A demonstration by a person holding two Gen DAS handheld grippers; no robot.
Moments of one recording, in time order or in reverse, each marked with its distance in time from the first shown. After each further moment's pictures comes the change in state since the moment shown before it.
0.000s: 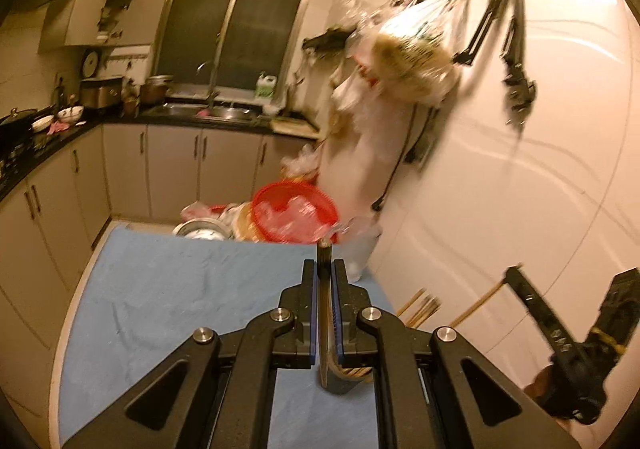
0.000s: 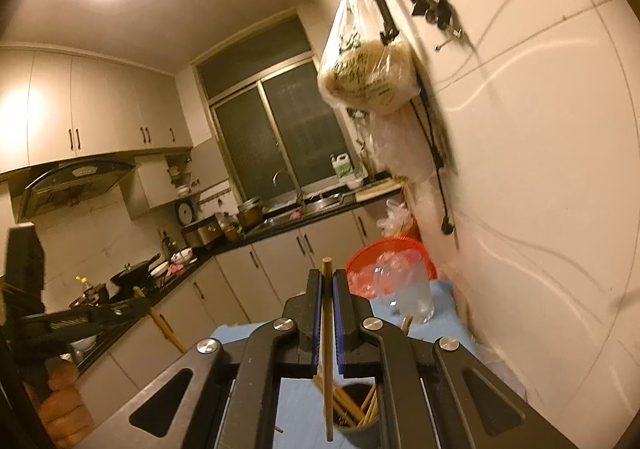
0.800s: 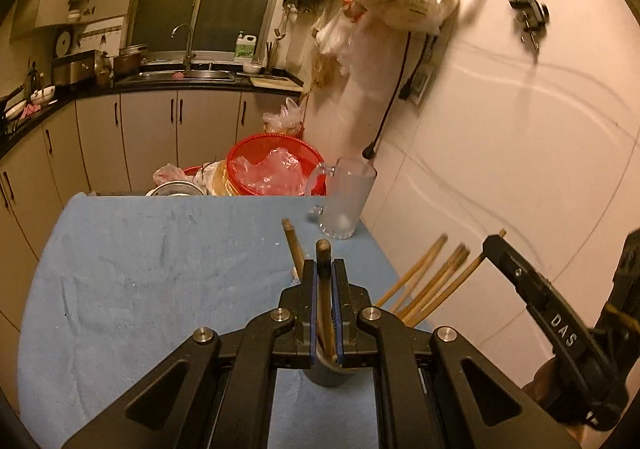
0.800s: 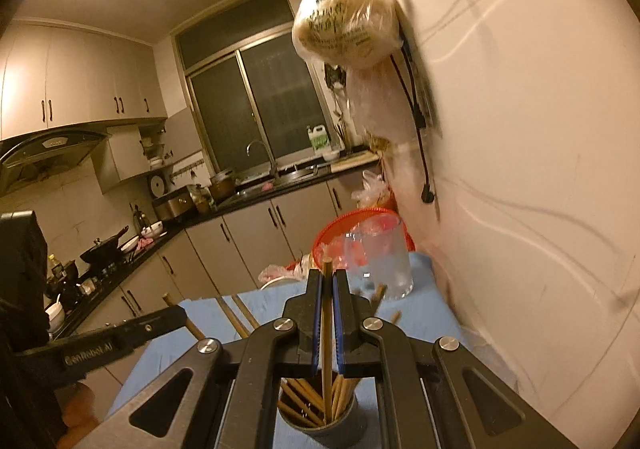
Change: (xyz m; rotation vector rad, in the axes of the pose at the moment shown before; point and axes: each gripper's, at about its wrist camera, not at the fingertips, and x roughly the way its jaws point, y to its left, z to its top) left arm 0.105 -0.015 -0.067 0.046 0.142 -0.018; right arm 0.066 -0.025 -0.053 -0.011 0.129 -0.075
